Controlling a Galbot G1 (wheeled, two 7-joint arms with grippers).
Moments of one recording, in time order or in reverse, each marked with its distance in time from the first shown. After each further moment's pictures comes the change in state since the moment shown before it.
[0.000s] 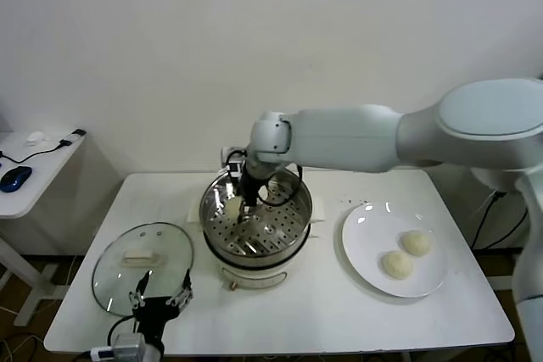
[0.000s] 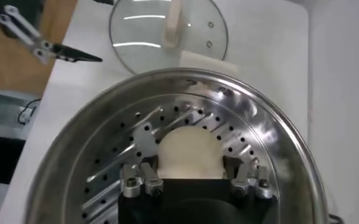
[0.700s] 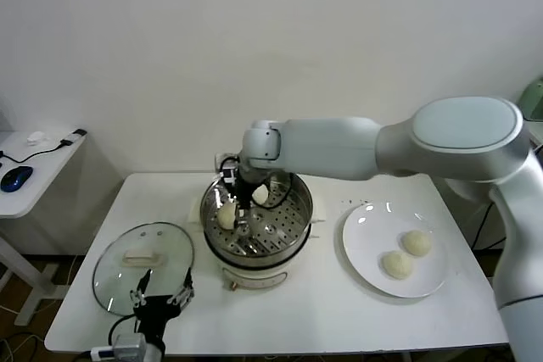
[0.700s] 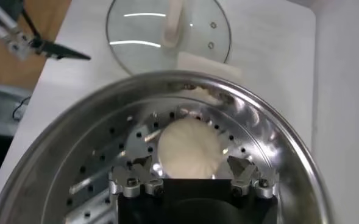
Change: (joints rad) left arm 0.004 -0.003 0.011 -0.016 0.004 0.000 0.001; right arm 0.071 -0.063 -0.014 0.019 -0.072 0.096 -0.121
